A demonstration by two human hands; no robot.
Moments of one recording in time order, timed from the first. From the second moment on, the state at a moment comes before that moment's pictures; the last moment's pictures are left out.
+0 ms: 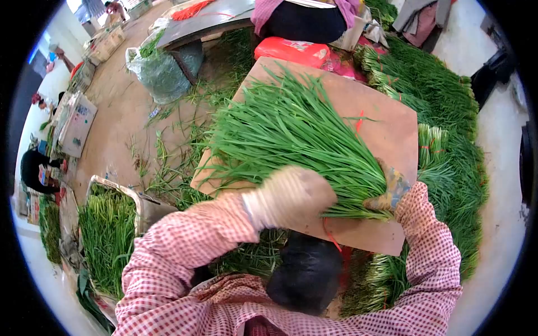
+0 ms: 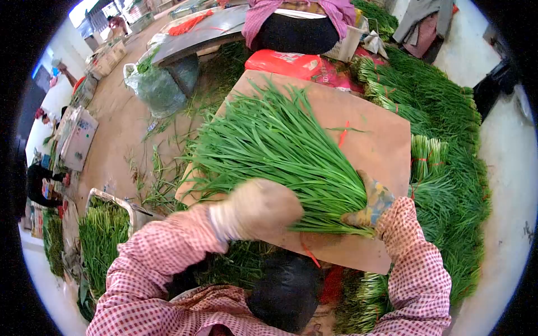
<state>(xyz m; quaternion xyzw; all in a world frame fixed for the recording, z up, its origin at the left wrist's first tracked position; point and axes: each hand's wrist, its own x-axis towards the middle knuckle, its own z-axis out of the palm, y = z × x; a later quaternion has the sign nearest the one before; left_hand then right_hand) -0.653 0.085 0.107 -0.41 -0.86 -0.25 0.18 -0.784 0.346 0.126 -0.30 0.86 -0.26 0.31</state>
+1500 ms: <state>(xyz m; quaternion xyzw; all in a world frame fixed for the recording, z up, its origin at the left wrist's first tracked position) -0.759 0.153 0.134 -0.24 -0.94 -0.05 -0.23 -0.764 0.336 0.138 -0.31 0.92 -0.04 0.23</state>
